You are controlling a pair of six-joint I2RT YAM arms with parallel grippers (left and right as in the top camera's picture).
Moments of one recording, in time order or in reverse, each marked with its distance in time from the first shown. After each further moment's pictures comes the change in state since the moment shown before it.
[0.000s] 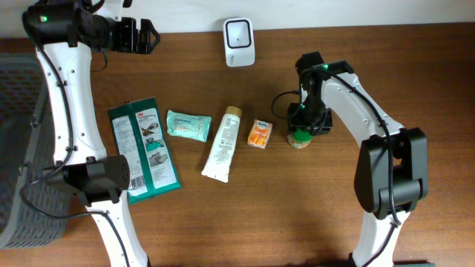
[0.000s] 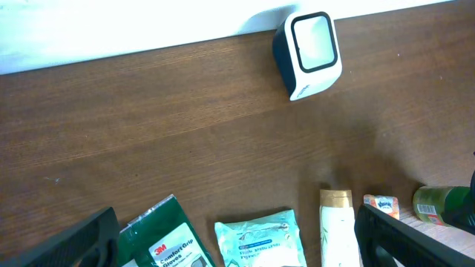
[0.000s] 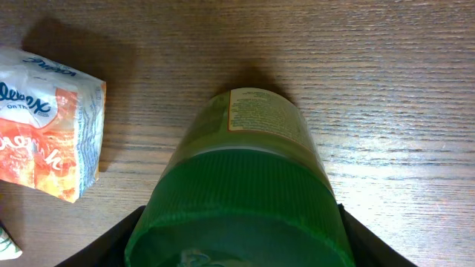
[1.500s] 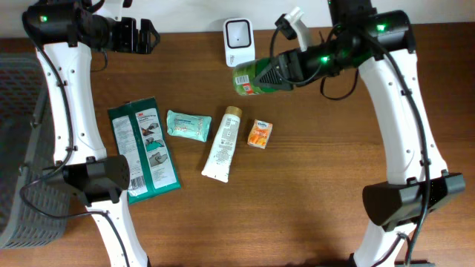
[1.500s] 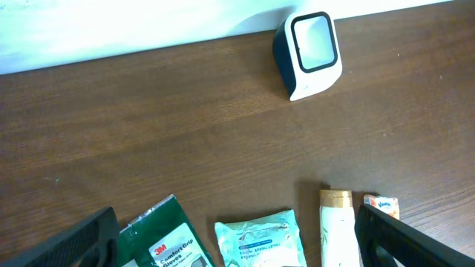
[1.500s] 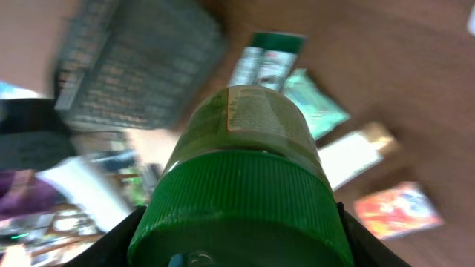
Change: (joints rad) left arm 0.000 0.000 0.000 0.000 0.000 0.000; right arm 0.002 -0.098 0.631 -0.280 -0.741 -0.441
